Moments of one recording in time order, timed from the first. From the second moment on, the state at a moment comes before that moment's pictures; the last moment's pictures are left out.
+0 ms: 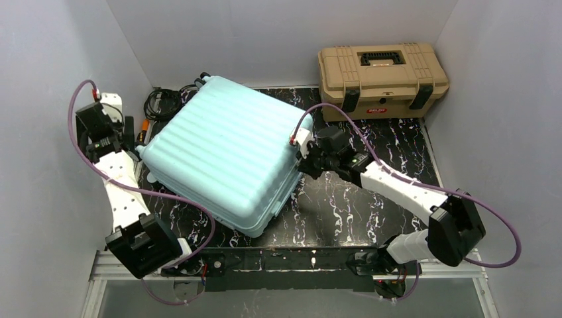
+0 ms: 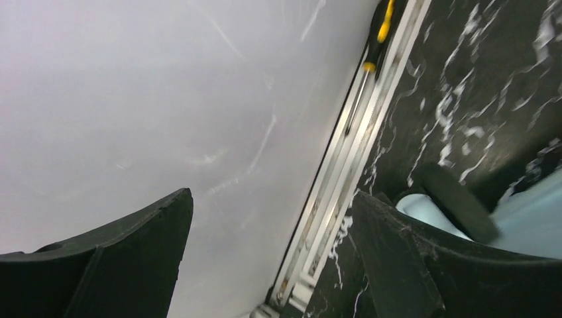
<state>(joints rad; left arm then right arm) 0.54 1.28 1.22 -0.54 -0.20 0.51 0.71 1.38 0.98 -0.24 -0.26 -0.26</state>
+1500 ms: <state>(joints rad) -0.55 2.23 2.17 -0.23 -0.39 0.76 0.51 1.33 0.80 -0.03 -0.48 -0.34</state>
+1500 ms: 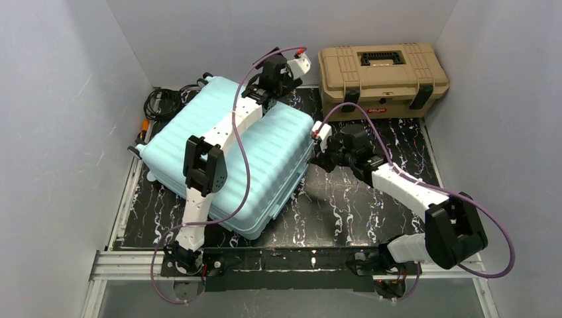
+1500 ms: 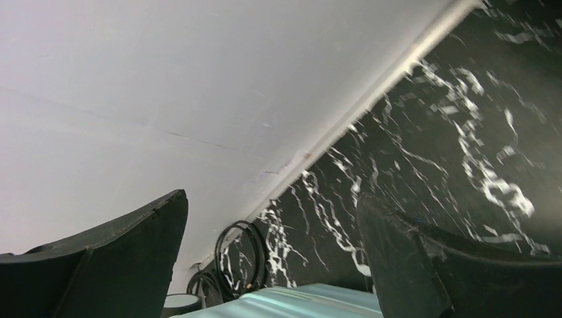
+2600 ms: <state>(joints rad) -0.57 2.07 1.83 -0.19 0.04 0.75 0.35 1.67 1.08 0.05 -0.61 -0.22</state>
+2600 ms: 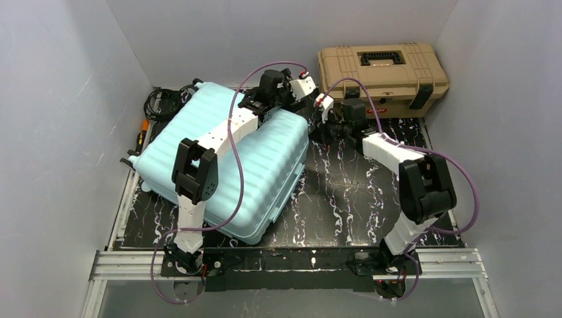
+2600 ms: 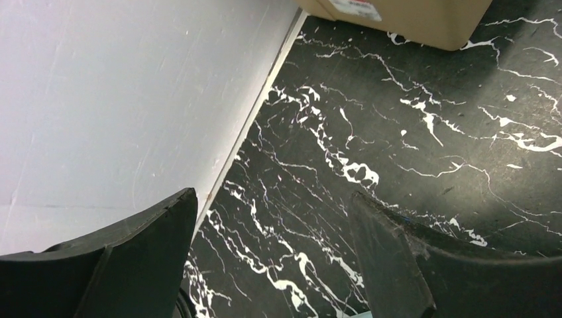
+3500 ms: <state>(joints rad) -0.21 1.12 1.65 -0.83 -0.48 0.51 0.36 1.73 1.07 0.24 -0.58 -0.24</state>
